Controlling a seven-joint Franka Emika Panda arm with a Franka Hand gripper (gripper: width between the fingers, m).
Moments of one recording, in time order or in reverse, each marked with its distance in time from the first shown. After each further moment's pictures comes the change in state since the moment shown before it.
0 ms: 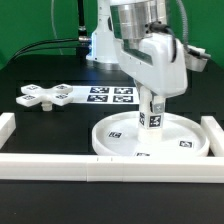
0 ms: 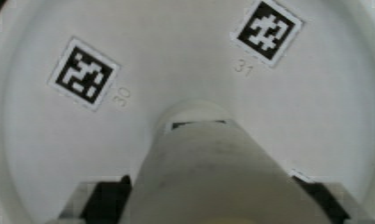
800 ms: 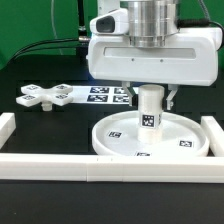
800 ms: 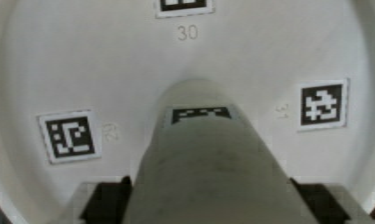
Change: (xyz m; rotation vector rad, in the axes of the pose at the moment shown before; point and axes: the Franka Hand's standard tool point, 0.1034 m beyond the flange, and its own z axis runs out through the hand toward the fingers) arm 0.002 -0.001 -0.001 -0.068 0.087 -0.951
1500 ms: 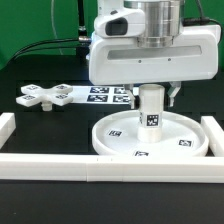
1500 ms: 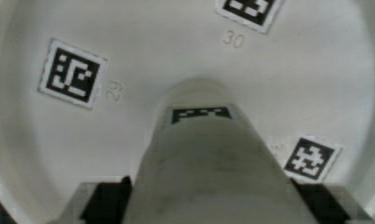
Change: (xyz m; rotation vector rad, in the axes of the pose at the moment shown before) arm -0.002 -0.001 0.000 -0.038 -0.007 -0.499
